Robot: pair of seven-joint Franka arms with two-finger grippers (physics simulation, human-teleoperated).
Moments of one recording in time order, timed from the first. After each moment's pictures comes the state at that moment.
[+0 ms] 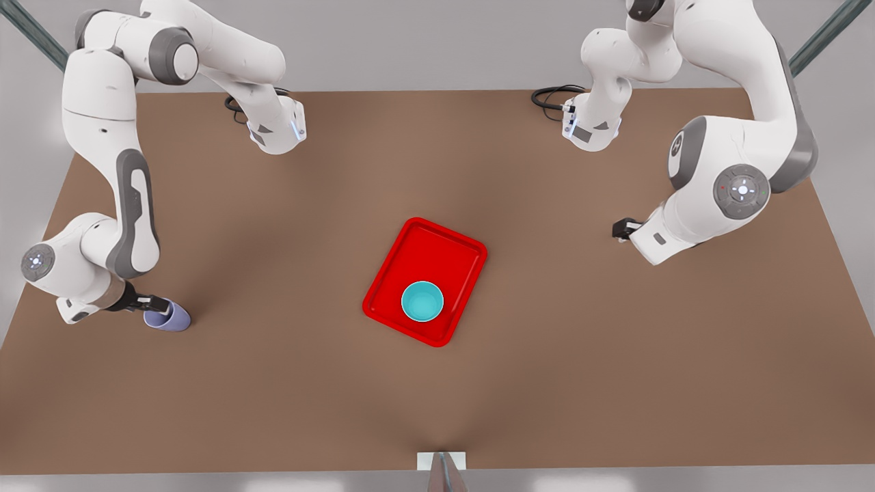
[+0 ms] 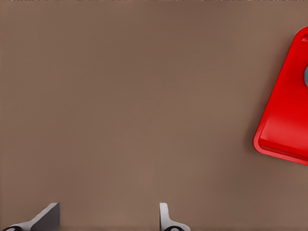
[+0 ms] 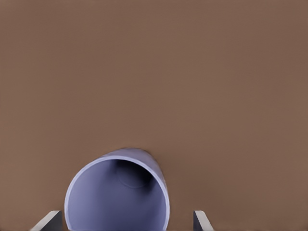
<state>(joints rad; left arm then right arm) -0.31 0.24 0.13 -1.44 0.01 1.45 0.00 -0.20 0.51 -0.14 -1.79 0.13 2.29 -0.30</state>
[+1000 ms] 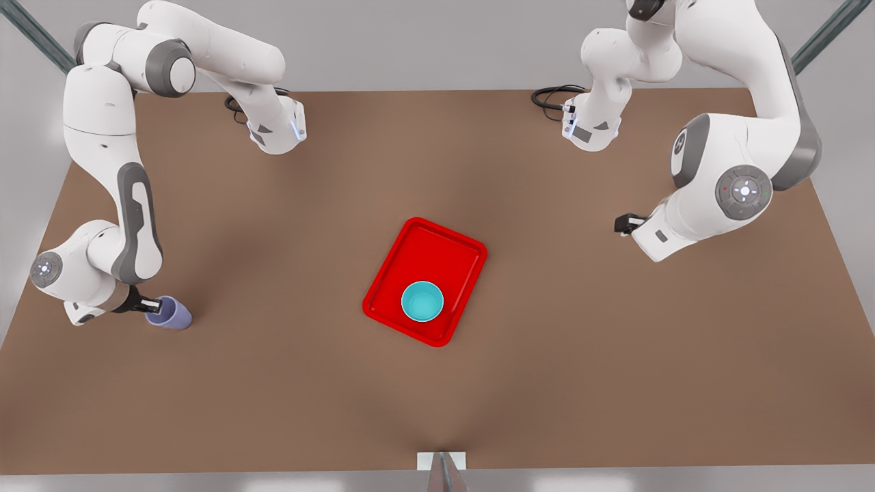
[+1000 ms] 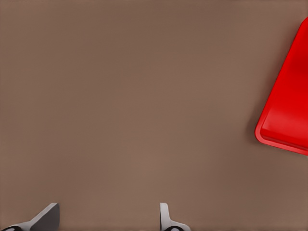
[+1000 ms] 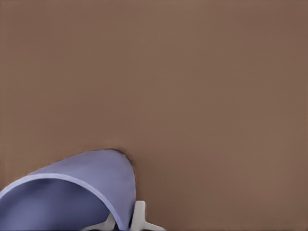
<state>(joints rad) -0.30 0.24 0.13 -1.44 0.01 1.41 0.00 -0.23 0.58 -0.13 -1.78 0.13 2.32 -0.30</state>
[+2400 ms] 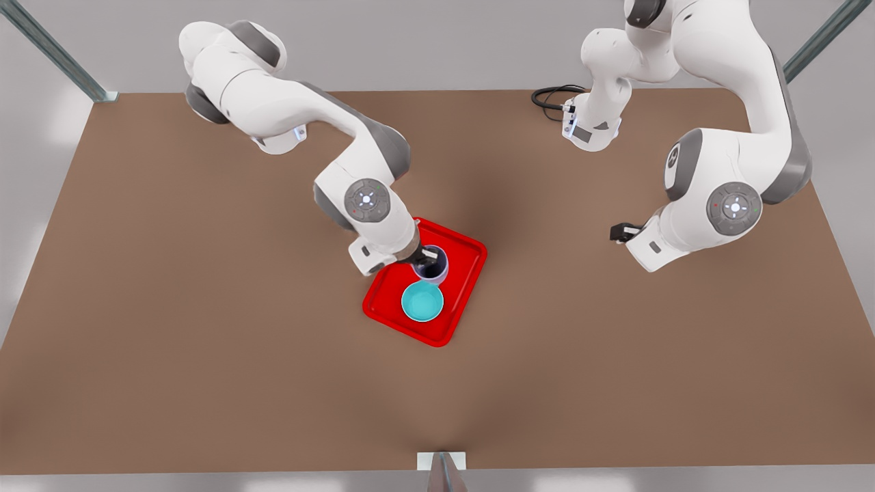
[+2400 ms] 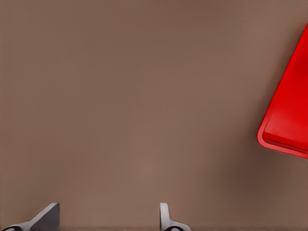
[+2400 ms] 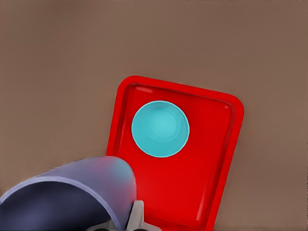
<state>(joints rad) -0.30 0.28 0.13 -1.43 0.01 1.42 0.00 0.26 0.74 0.64 -1.06 -0.25 1.75 1.01</state>
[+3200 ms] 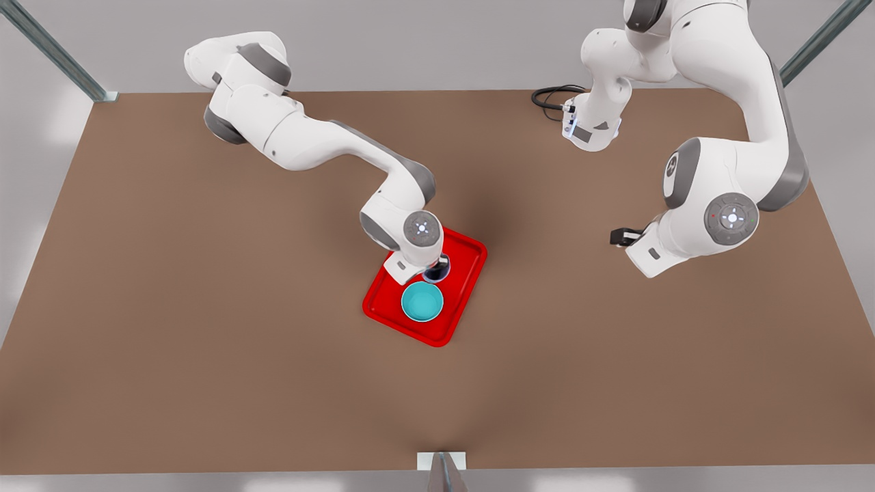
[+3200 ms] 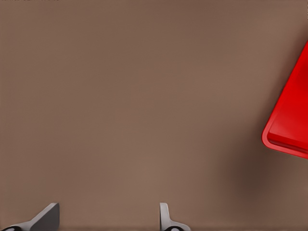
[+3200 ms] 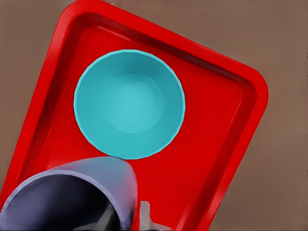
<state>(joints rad) -0.30 0.30 0.14 -1.43 0.01 1.42 0.00 0.29 0.89 0.68 -1.24 -0.46 1.83 1.00</state>
